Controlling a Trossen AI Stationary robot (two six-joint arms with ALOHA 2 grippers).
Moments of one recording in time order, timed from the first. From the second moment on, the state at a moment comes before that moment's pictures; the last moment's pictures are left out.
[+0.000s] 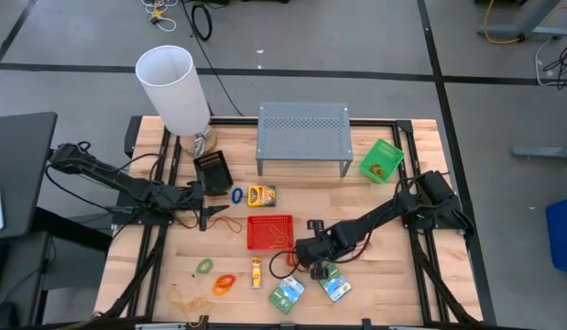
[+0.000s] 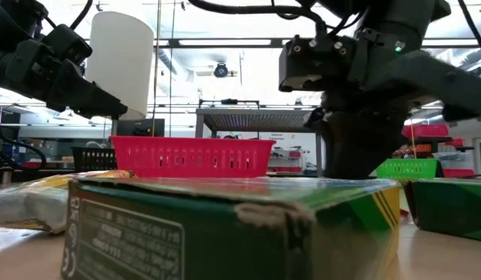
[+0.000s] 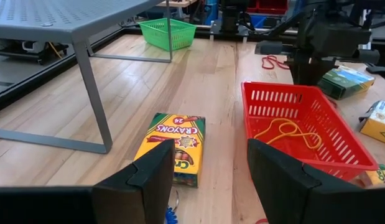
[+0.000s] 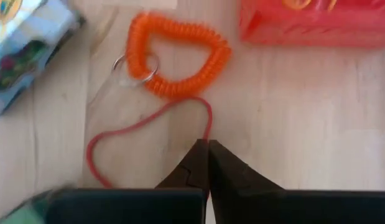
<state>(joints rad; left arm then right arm) -0.34 0.53 0.01 0.26 -0.52 -0.13 0.43 1.95 1.21 -0.50 0.13 0.32</state>
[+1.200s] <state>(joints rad) -0.34 0.53 0.01 0.27 -0.52 -0.13 0.33 1.99 1.73 -0.70 0.33 -0.14</state>
